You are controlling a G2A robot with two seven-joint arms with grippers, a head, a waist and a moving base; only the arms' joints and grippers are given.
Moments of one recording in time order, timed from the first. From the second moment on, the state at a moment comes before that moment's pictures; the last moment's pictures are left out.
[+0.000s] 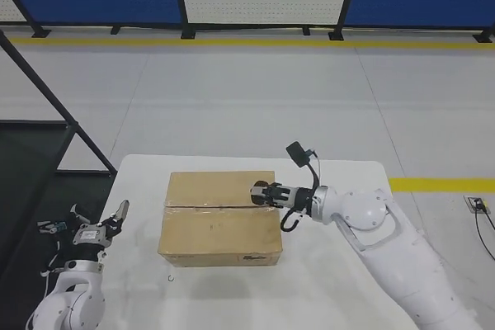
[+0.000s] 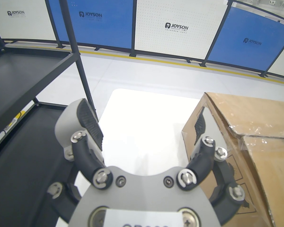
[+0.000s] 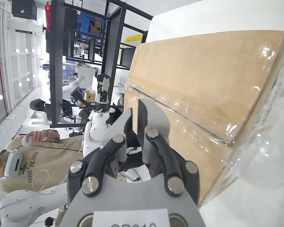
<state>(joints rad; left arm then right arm) 1.34 -1.21 -1.73 -1.63 1.09 -0.11 0.07 -0.57 -1.21 0.94 -1.43 0.09 0.16 0.79</state>
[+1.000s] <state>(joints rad) 1.31 -1.20 -1.77 -1.60 1.08 -0.15 0.07 -0.20 -1.52 0.49 -0.90 0.14 0.20 0.75</state>
